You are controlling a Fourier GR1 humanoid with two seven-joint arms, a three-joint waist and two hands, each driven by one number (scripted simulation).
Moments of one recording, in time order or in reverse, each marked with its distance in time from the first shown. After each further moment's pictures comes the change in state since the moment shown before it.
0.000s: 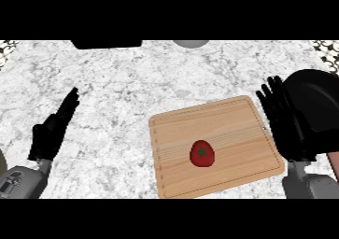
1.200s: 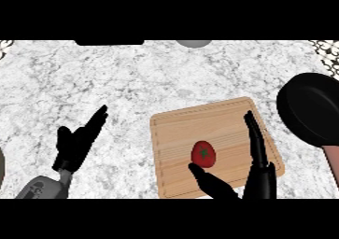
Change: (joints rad) left arm 0.050 -0.102 -0.066 -0.026 0.082 -0.129 0.135; right arm 0.262 0.167 0.470 -0.297 1.224 -0.576 0.305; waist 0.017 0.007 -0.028
